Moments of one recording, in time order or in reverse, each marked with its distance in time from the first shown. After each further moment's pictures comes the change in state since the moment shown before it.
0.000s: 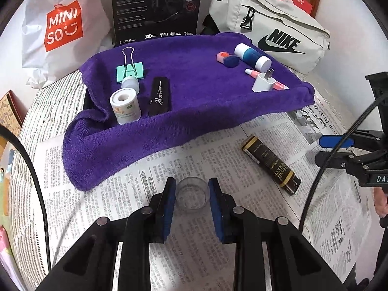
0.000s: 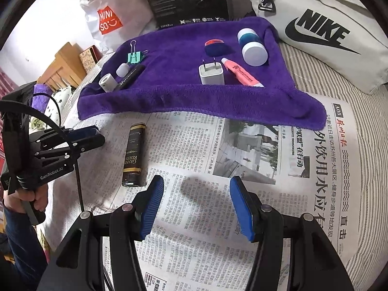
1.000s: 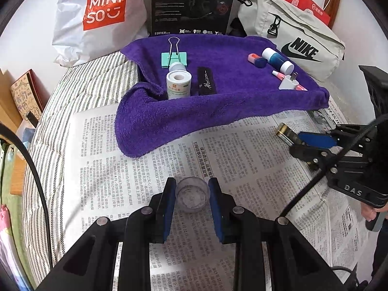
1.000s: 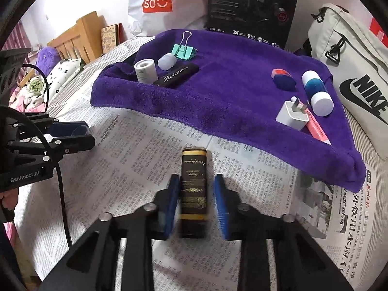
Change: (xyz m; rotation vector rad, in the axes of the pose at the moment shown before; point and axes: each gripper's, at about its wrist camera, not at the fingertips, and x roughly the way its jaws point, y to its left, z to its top) left arm -0.017 0.042 -0.024 -0.078 -0.001 0.054; right arm 0.040 0.081 0.017 -0.268 -0.042 -0.082
